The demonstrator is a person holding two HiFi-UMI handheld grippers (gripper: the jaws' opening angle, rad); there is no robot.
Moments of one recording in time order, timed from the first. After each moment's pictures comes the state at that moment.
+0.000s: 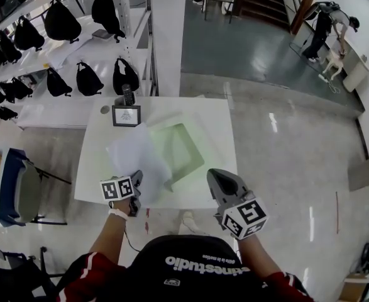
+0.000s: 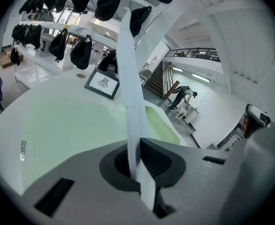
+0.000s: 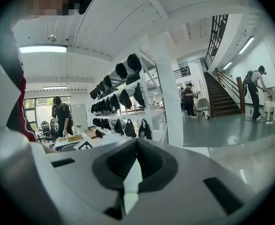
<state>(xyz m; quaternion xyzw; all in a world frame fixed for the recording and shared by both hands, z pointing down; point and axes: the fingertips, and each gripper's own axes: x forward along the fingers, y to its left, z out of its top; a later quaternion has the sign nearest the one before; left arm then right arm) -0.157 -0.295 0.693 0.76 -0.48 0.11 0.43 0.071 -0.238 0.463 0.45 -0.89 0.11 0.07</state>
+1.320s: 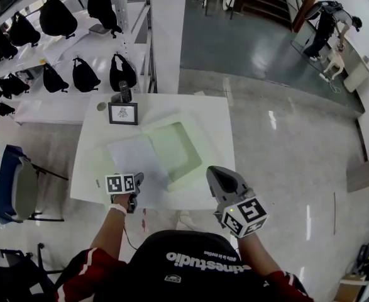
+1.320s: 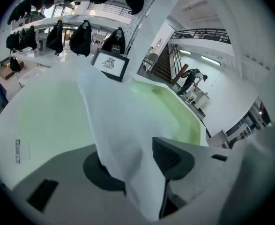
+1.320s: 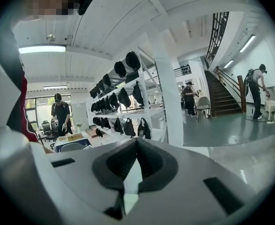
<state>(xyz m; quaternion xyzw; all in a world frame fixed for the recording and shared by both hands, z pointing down) -0.159 -0.300 0.761 0.72 -0.48 0.22 0.44 0.080 -0.258 0.467 0.44 -0.89 0.12 0.08</state>
